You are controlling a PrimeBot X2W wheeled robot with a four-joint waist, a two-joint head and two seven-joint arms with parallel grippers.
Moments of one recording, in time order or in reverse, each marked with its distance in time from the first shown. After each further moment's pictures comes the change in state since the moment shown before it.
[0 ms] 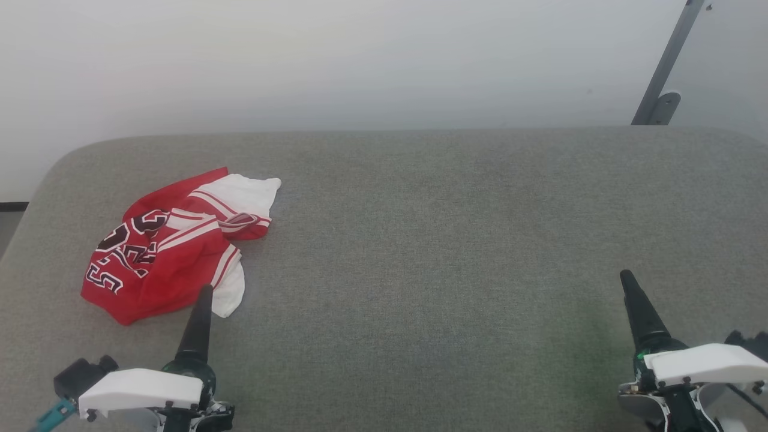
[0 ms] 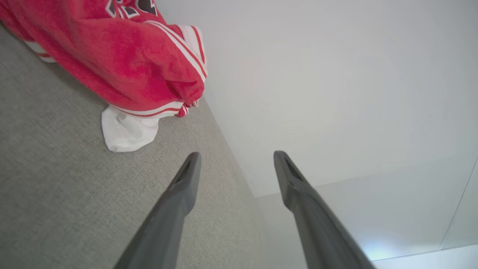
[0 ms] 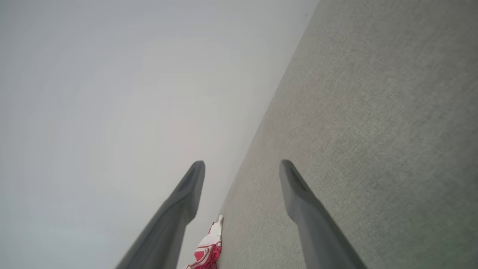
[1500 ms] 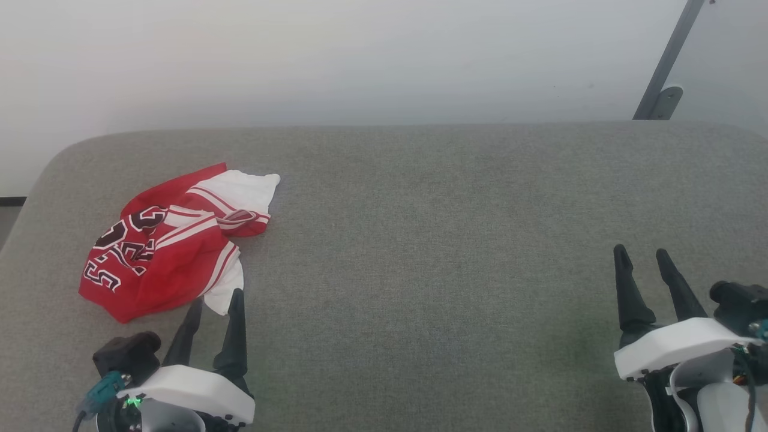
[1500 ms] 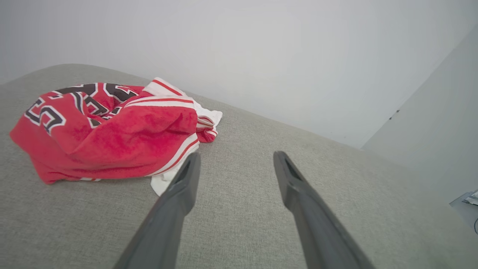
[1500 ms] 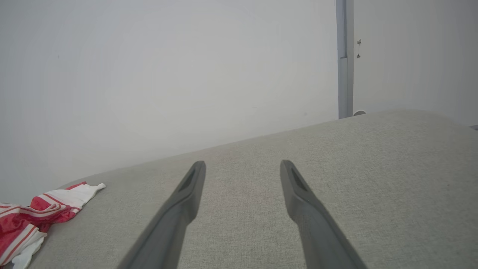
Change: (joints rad) left arm 0.031 0.079 -0.151 -0.088 0.769 0.131 -0.152; right arm -0.041 -0.018 -0.008 -0.061 -0.950 0.001 -0.153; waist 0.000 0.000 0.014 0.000
